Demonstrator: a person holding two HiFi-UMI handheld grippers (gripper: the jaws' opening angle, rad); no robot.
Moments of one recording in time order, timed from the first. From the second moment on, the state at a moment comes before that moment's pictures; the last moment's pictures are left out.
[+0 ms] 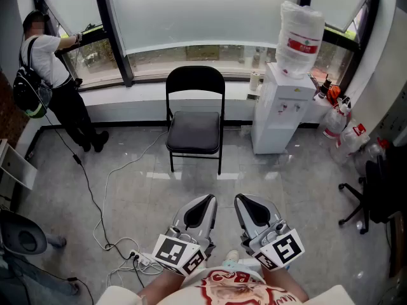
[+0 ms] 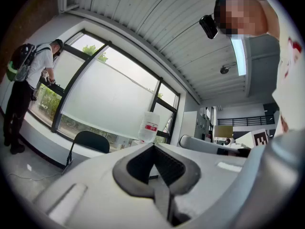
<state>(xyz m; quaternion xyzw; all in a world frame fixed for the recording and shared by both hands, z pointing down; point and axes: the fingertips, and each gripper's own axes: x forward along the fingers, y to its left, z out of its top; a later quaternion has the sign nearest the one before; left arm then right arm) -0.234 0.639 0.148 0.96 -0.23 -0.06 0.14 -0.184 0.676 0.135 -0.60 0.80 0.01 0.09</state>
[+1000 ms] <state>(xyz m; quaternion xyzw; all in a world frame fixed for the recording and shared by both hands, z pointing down) -0.172 0.641 0.154 0.96 -0.23 -0.06 0.14 -0.128 0.677 0.131 -0.58 0.80 0.02 0.11</state>
